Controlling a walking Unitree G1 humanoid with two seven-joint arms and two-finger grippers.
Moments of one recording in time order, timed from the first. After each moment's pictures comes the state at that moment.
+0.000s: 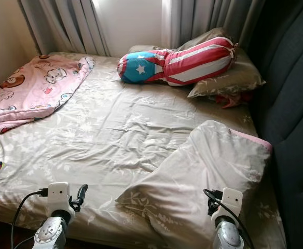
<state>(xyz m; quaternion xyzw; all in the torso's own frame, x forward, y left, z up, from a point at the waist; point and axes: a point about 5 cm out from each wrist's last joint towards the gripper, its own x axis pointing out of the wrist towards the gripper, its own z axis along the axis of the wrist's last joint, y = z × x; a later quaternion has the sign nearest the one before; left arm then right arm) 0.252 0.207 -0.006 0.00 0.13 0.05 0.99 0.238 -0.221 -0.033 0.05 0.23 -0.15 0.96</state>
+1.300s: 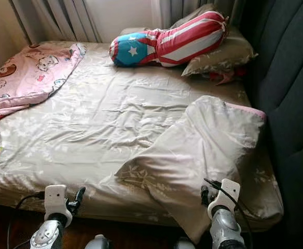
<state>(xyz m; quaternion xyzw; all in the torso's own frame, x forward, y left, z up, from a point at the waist) 0.243 0.213 -0.008 0.02 0.13 0.05 0.99 0.263 -0.217 -0.025 0.14 0.28 -0.15 0.94</state>
